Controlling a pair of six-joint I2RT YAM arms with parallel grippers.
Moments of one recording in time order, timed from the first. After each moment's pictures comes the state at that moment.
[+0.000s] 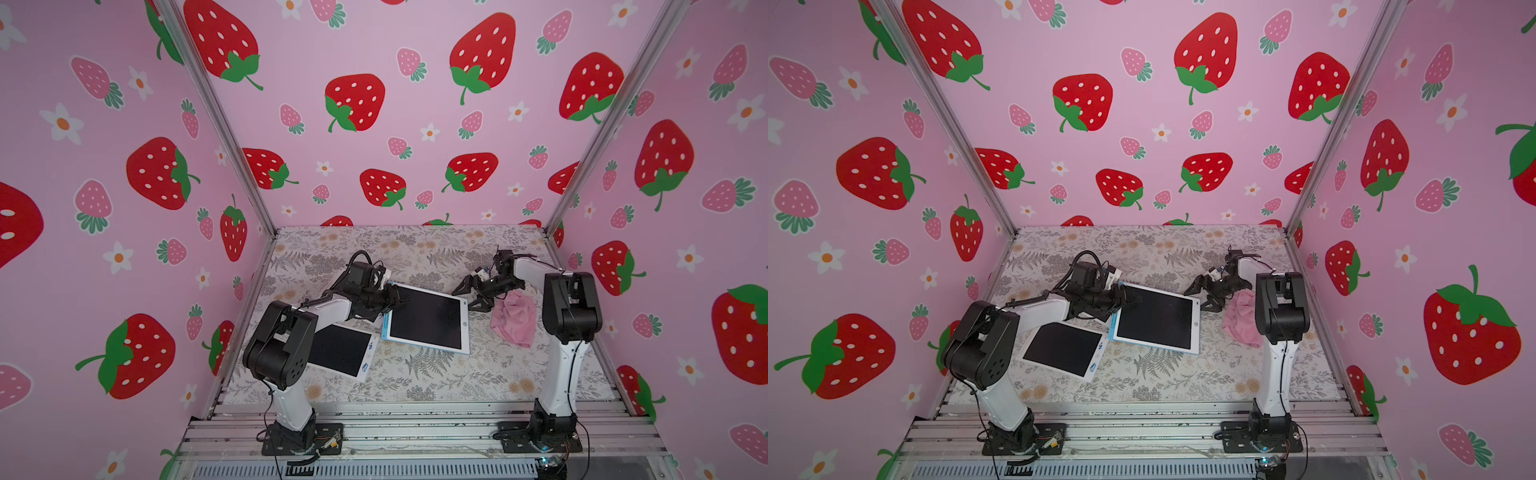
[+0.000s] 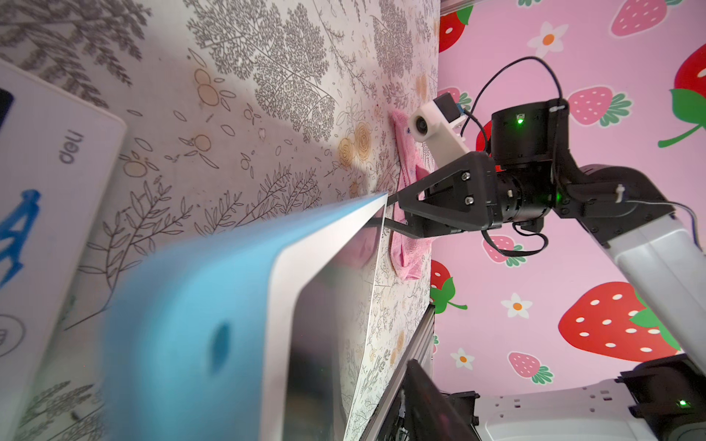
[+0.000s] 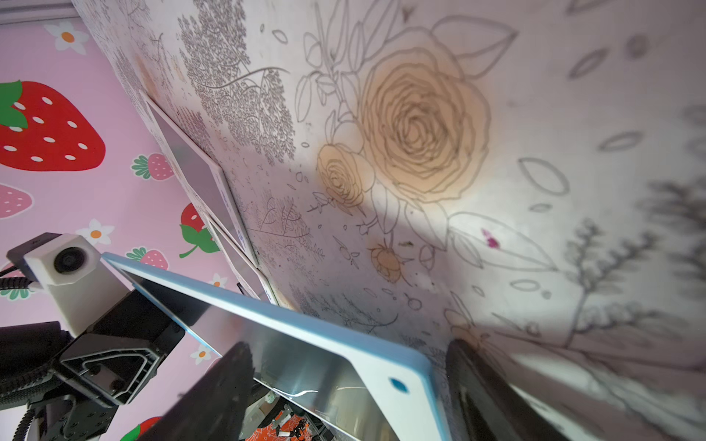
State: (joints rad) left arm -0.38 1.77 0.97 0.07 0.77 -0.80; right arm 0.11 2.13 1.48 -0.96 -0.67 0.32
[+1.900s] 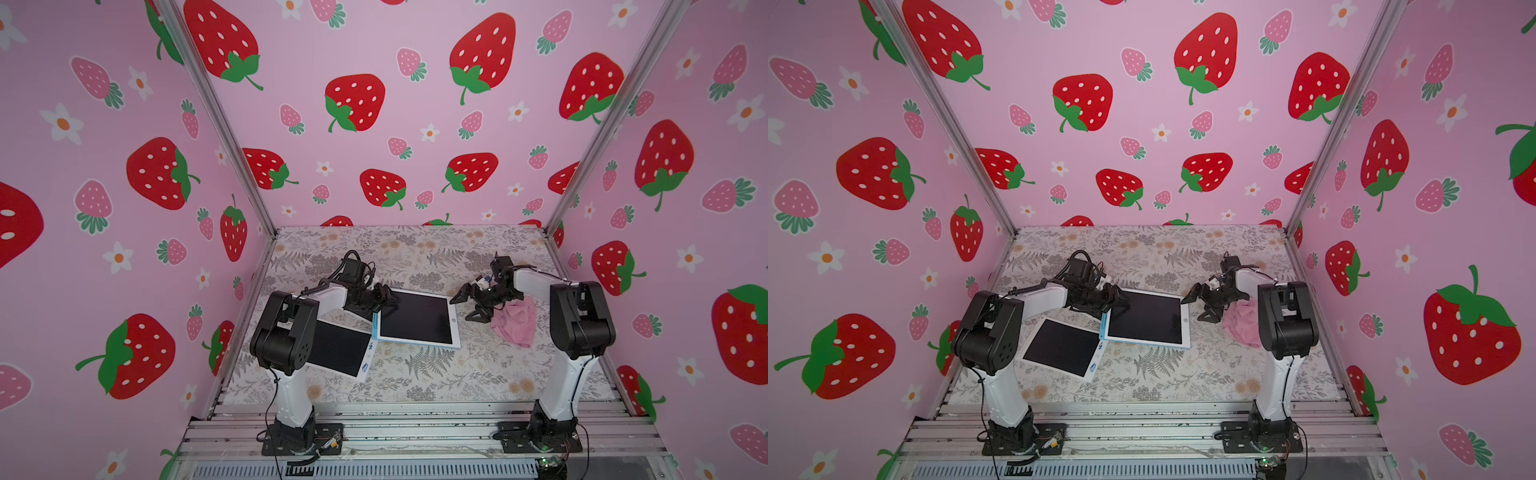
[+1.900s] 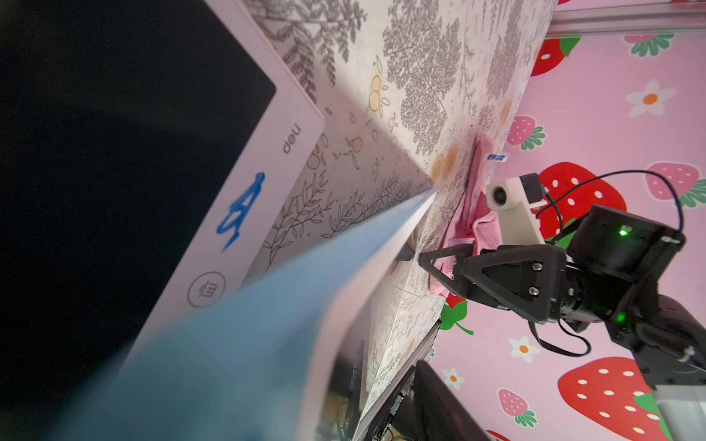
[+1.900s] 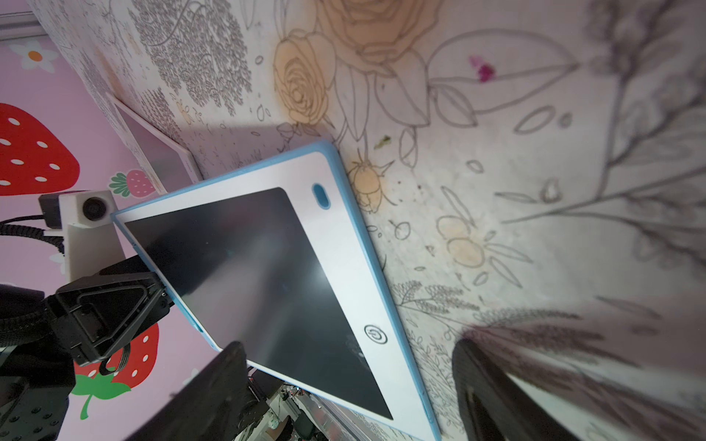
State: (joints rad) left arm -0.29 1.88 1.10 -0.24 0.77 -0.79; right arm 0.17 1.97 1.26 -0.78 -0.63 0.48
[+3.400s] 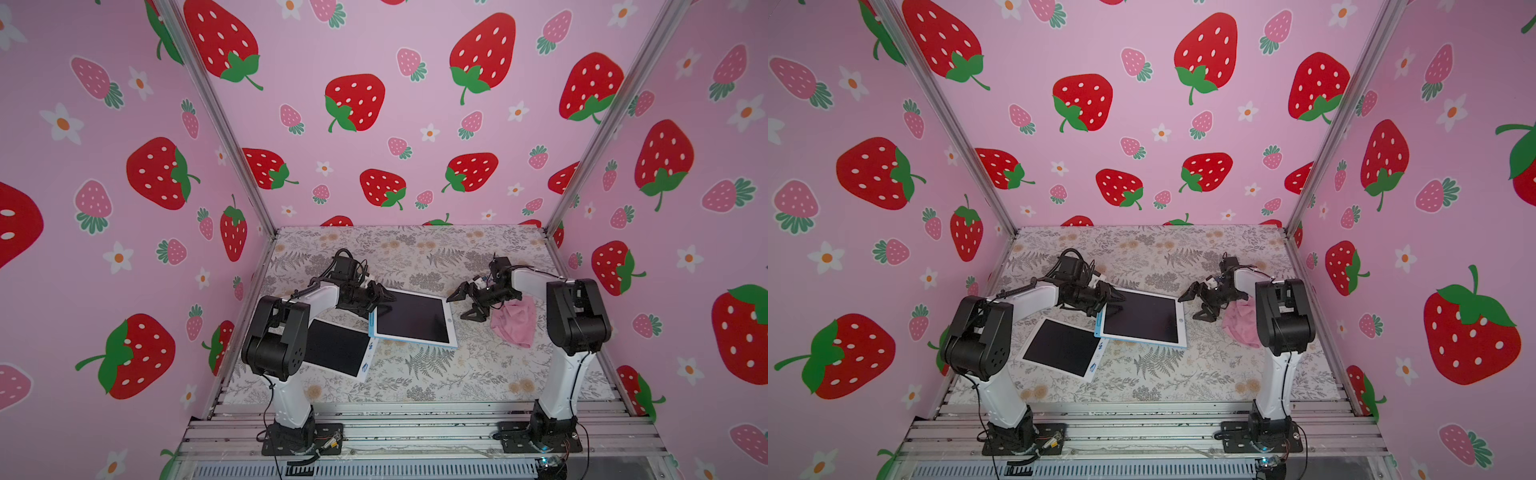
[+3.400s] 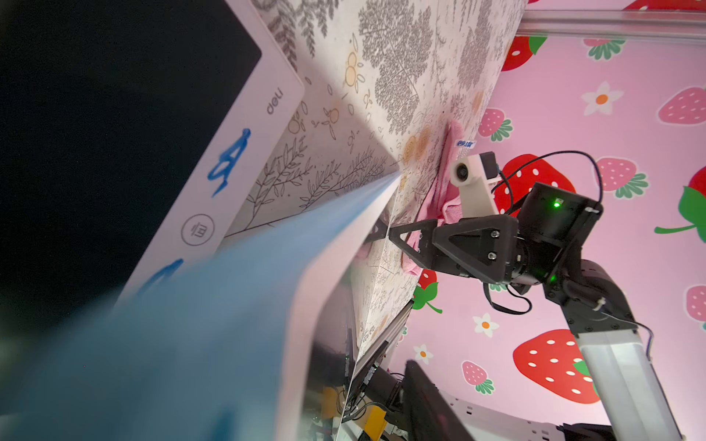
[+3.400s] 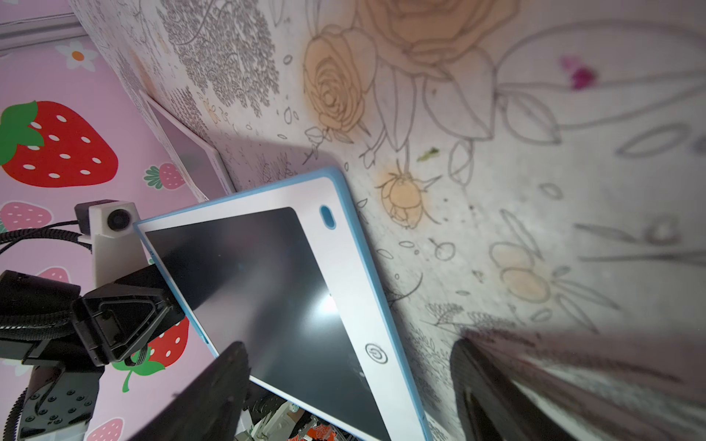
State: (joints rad) left arm -0.23 1.82 1.09 -0.30 0.87 -0.81; right arm 0.17 2.00 1.28 -0.77 -0.70 0.49
